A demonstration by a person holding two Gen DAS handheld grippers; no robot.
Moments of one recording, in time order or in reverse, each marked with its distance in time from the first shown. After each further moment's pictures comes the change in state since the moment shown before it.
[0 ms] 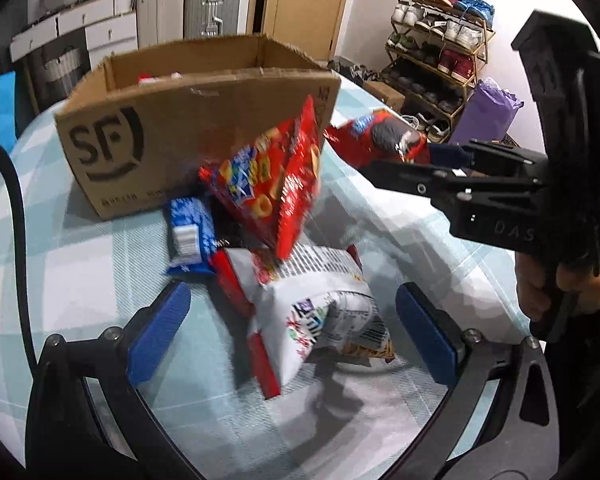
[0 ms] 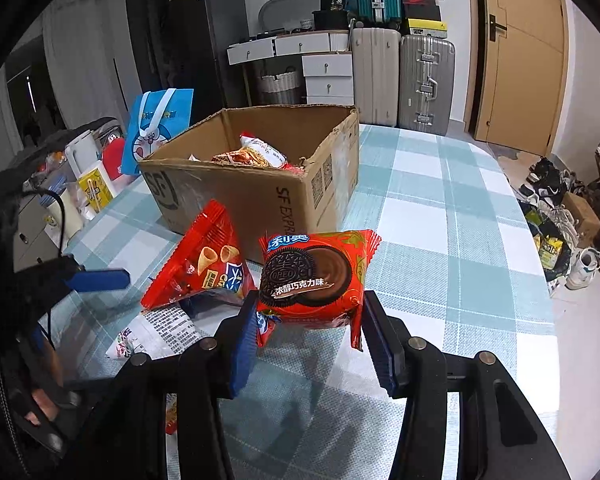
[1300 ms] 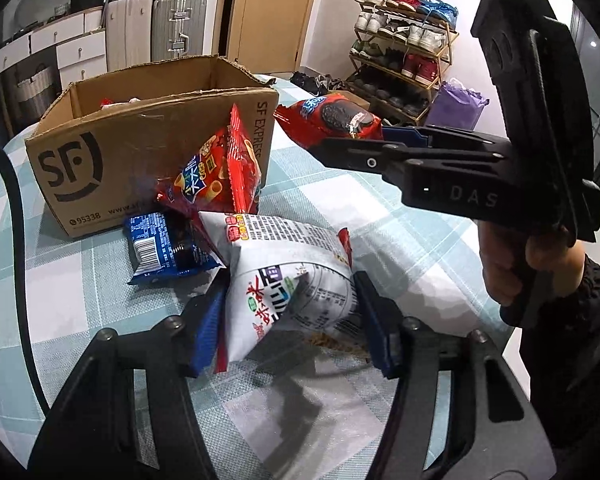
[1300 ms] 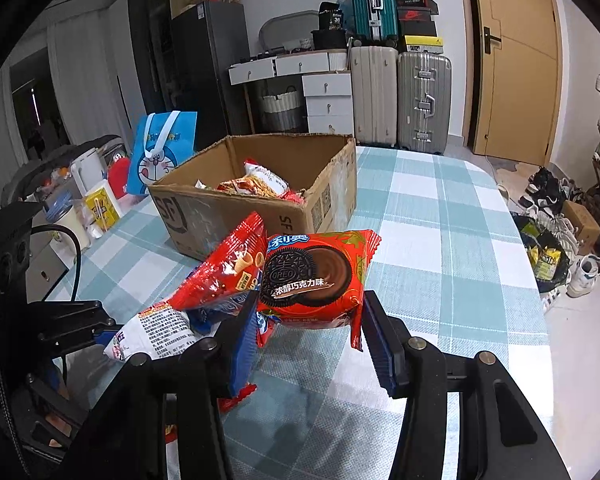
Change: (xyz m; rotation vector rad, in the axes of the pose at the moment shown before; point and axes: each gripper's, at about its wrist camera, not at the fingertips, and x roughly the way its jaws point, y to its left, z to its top) left arm -0.007 -0.040 -0.016 0.072 -0.055 -0.106; right arm -0.020 -0.002 0.004 0.015 -0.081 0.010
